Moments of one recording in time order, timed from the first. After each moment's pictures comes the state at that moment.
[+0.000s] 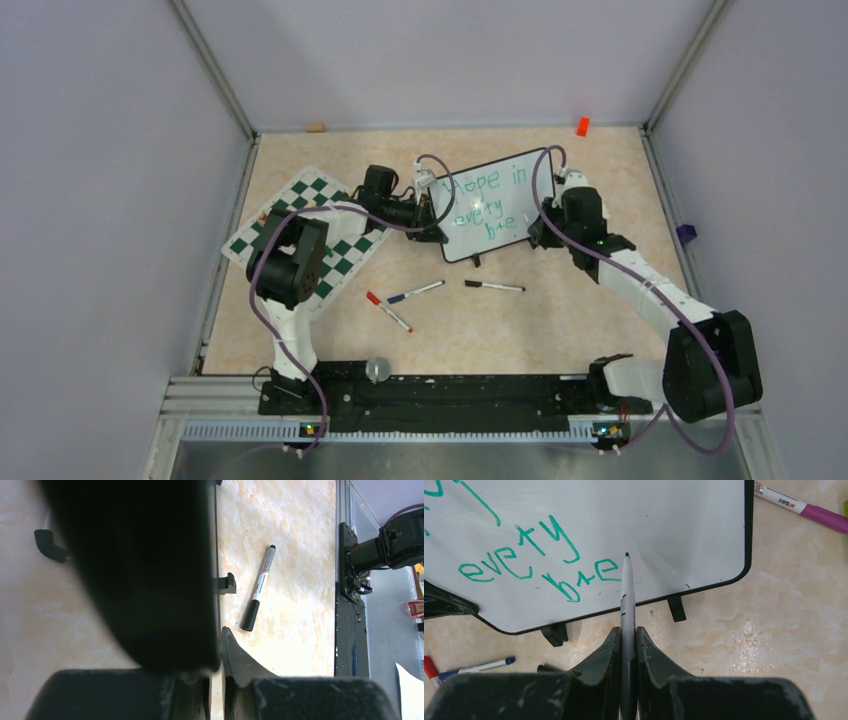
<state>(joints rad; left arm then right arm) -0.37 1.98 1.19 0.05 1.06 0.01 0.28 1.24 0.75 -0.12 -0.03 0.32</state>
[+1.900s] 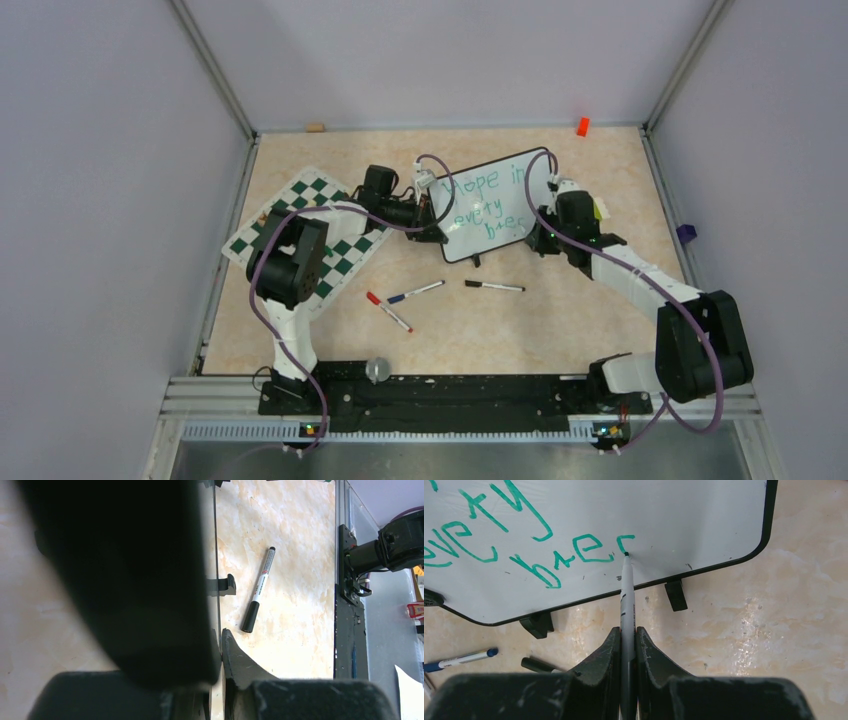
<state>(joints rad) -0.37 1.98 1.19 0.04 1.06 0.01 0.27 1.33 0.73 -0.11 -0.07 0.32</state>
